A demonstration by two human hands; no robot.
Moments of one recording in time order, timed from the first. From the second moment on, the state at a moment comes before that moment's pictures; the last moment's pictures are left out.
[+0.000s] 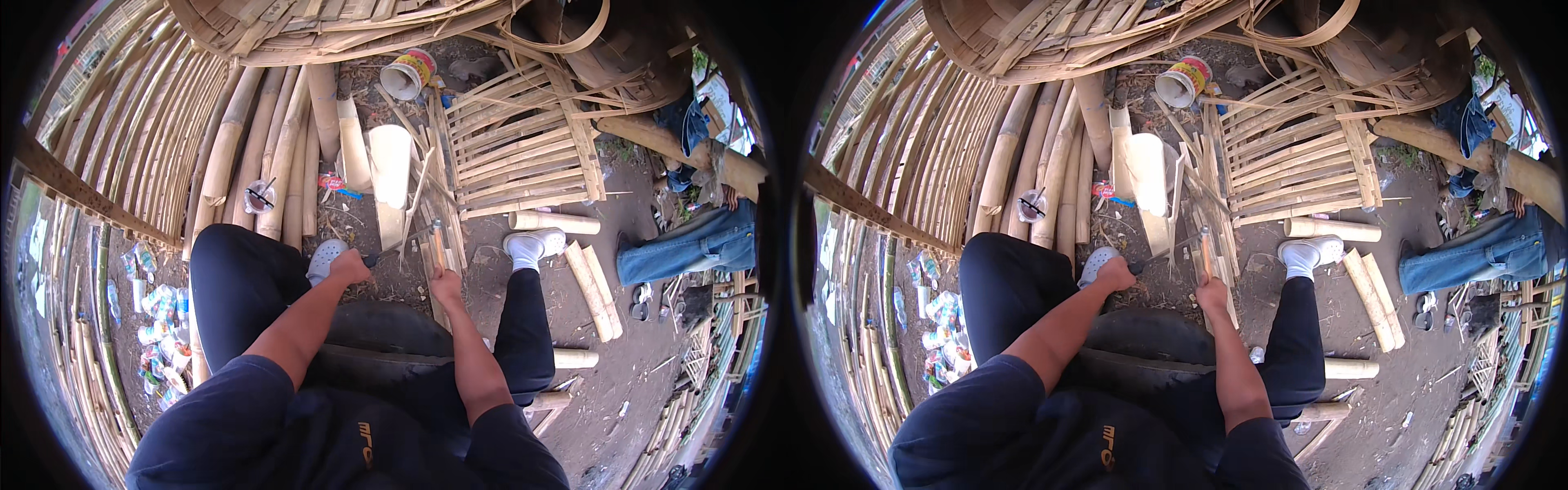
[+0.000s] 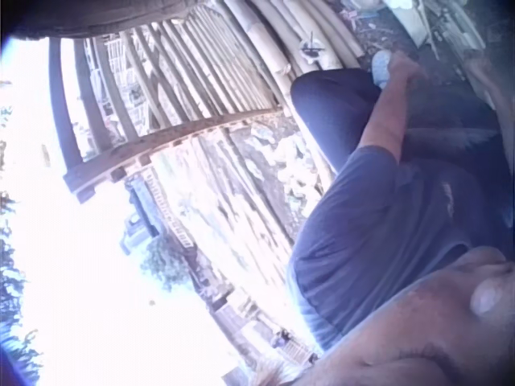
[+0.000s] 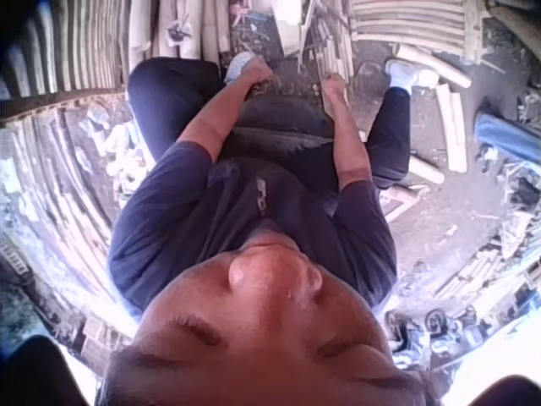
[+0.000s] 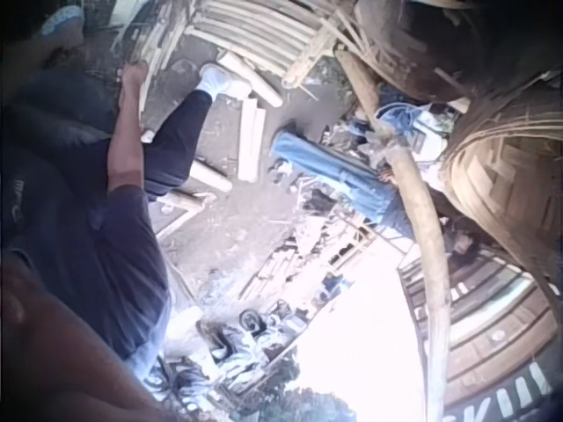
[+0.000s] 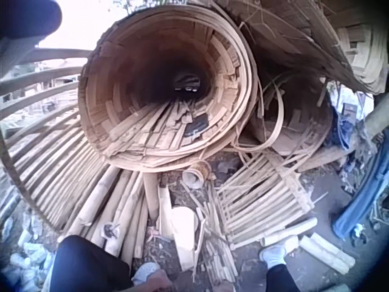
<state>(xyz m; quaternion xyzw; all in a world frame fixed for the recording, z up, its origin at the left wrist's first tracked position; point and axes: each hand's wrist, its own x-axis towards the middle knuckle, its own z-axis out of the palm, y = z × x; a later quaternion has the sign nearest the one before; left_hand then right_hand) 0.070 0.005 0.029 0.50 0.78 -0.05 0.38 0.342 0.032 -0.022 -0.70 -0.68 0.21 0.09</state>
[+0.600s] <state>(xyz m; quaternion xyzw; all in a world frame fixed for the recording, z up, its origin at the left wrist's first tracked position) 0.076 -0.012 0.010 0.49 0.79 -0.02 0.38 0.313 0.070 0.130 -0.51 -0.57 0.22 0.60</state>
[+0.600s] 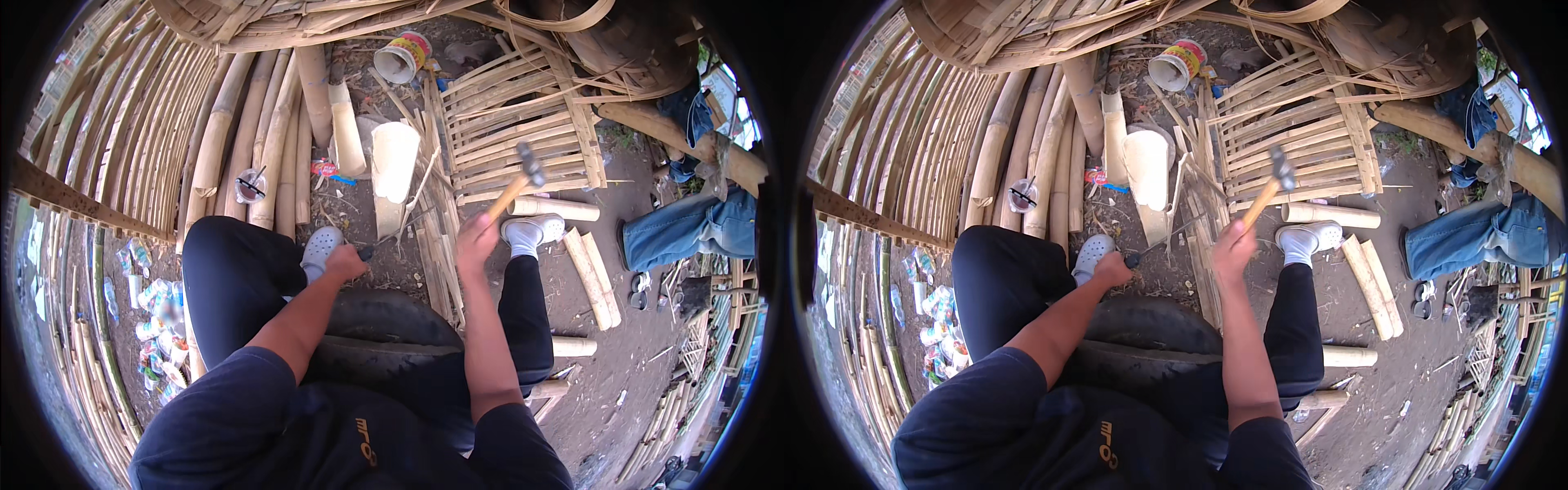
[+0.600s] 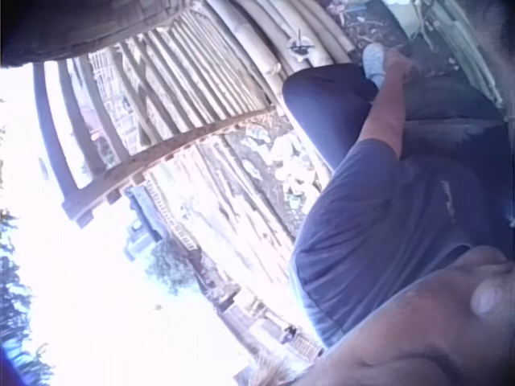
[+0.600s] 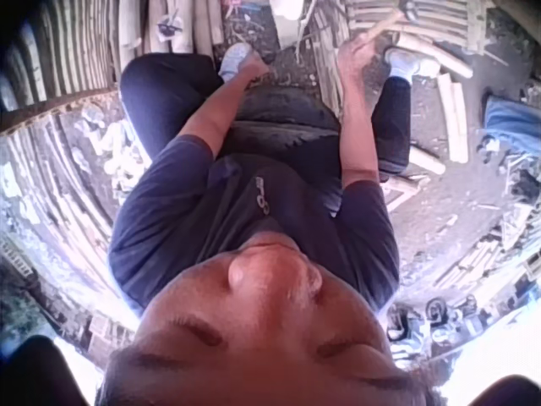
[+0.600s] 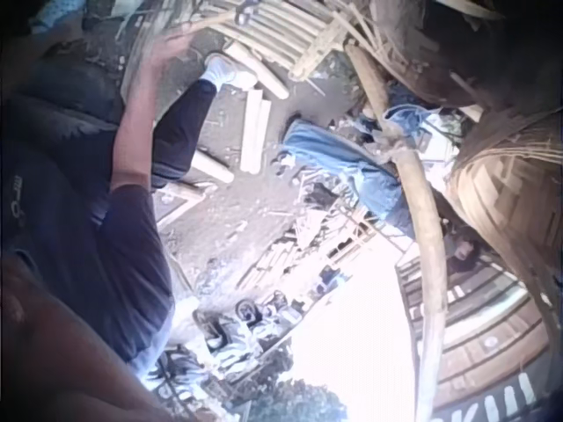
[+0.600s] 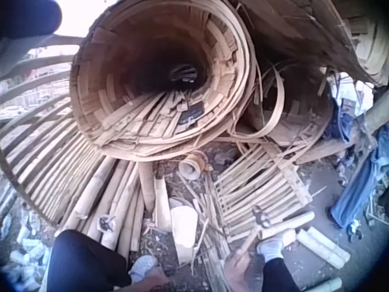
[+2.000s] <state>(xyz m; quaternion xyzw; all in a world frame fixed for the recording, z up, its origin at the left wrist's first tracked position) 0.058 -0.024 -0.033 0.47 0.76 -0.07 0.43 0.322 0.061 0.063 -0.68 -0.63 0.37 0.06</state>
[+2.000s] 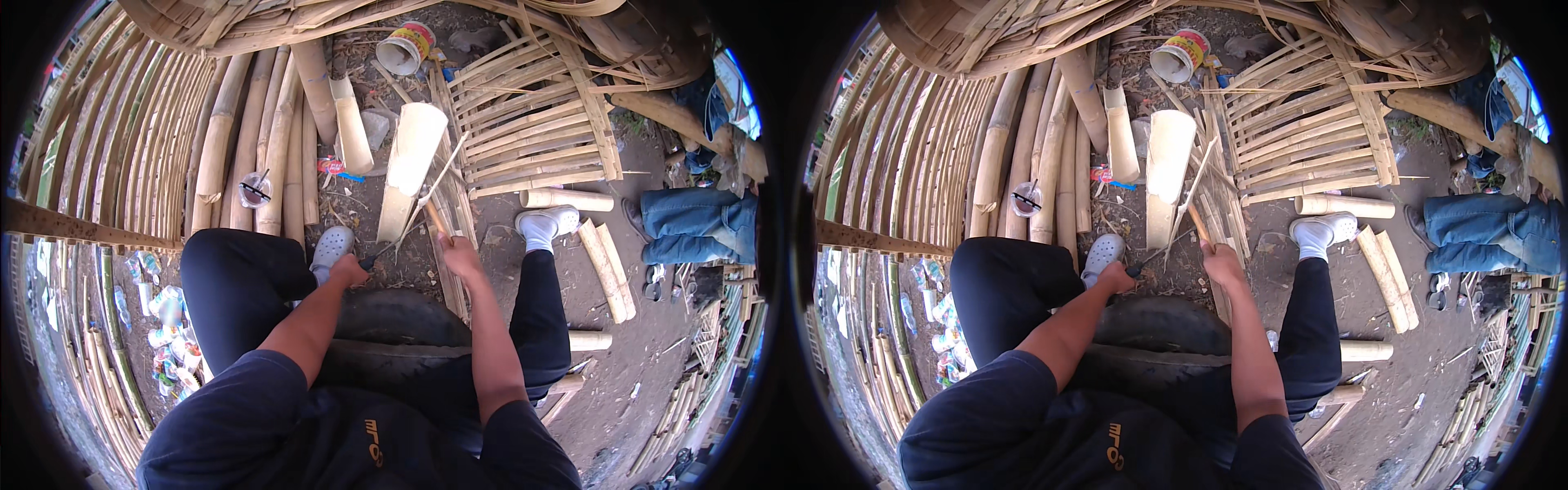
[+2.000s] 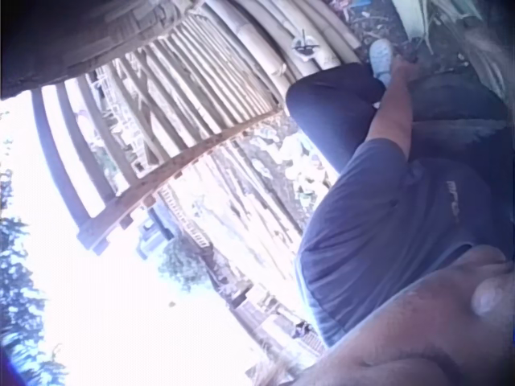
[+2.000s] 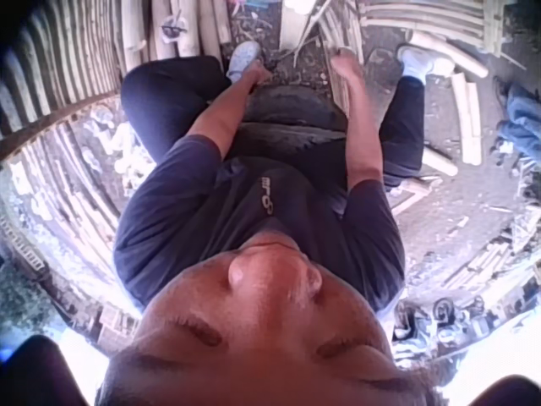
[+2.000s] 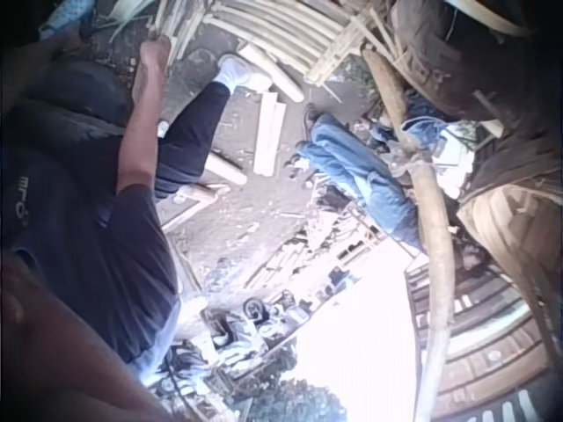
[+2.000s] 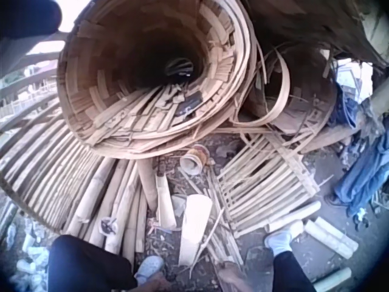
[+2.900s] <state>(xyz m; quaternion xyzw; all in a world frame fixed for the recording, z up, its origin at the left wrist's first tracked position) 0.051 -0.029 -0.062 0.42 0.78 -0.06 0.47 0.365 0.049 0.008 -0.69 -0.56 0.45 0.05</state>
